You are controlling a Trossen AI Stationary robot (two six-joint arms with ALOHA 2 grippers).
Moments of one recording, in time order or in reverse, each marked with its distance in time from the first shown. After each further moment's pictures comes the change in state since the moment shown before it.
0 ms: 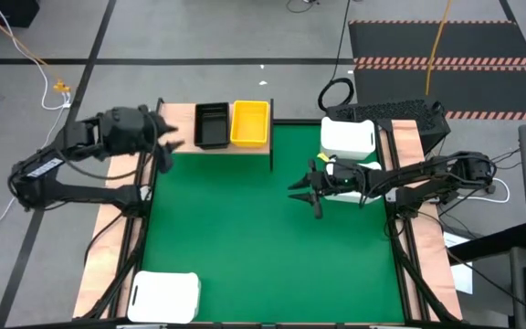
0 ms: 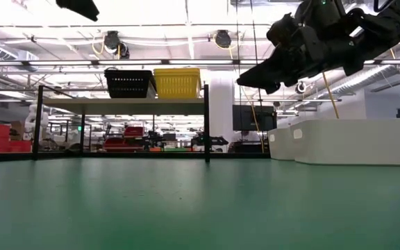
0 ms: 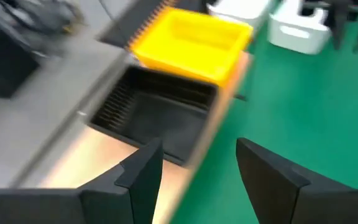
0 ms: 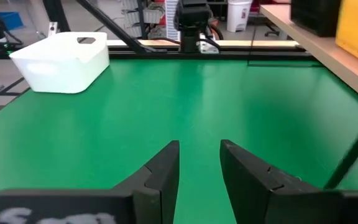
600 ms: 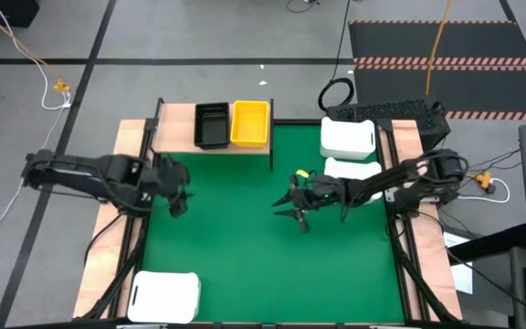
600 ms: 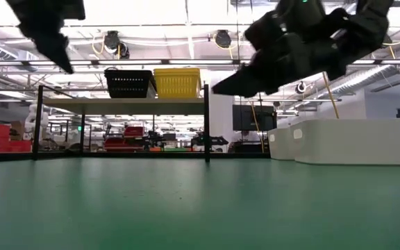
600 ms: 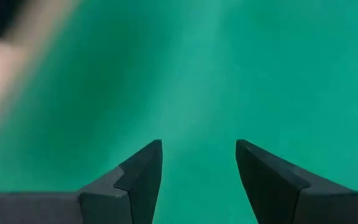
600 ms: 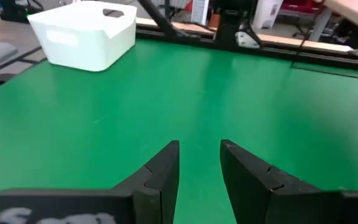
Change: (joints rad) left arm -0.431 -0.011 -0.442 0.063 0.005 -0.458; right arm 0.138 0.279 0.154 0.076 0.049 -0.082
